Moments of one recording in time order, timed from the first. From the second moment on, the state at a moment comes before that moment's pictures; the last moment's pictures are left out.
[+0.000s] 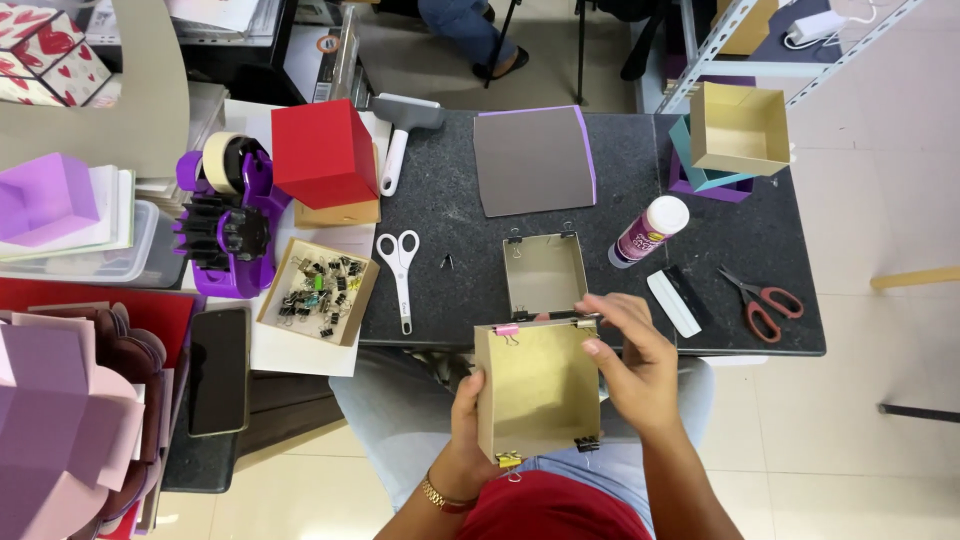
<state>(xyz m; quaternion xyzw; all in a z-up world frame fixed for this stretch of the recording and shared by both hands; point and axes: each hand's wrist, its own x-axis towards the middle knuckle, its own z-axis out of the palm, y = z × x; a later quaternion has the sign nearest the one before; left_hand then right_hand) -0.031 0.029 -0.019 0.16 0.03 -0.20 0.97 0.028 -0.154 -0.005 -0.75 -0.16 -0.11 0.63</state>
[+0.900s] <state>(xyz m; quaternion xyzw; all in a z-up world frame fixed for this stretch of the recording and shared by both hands) -0.032 0.026 -0.038 0.25 0.19 -0.32 0.89 0.029 -0.139 0.013 -0.79 -0.20 -0.09 0.58</state>
